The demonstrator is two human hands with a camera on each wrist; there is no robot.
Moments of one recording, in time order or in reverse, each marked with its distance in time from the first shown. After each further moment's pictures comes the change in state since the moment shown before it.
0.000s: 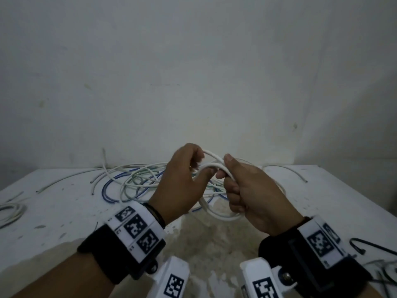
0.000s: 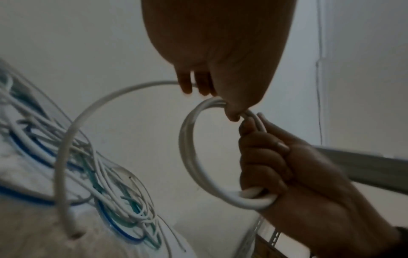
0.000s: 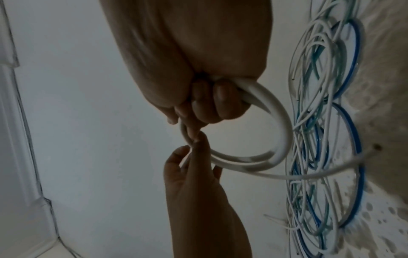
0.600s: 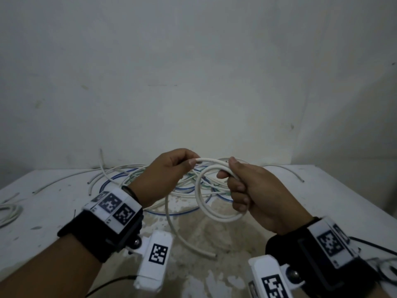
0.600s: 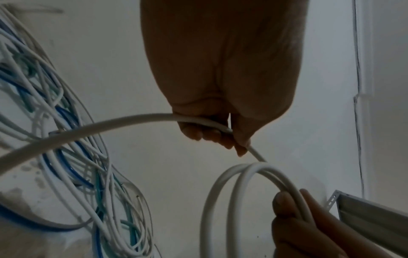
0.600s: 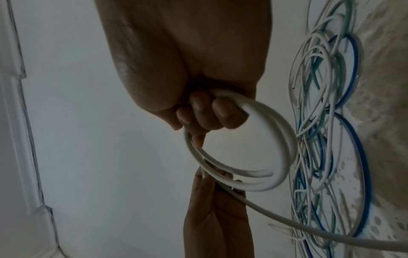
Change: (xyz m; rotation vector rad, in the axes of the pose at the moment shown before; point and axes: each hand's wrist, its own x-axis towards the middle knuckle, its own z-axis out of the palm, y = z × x) left_hand 0.017 -0.009 -0.030 -0.211 -0.334 -0.287; right_hand -0.005 -0.006 -0.013 0.029 -0.057 0.026
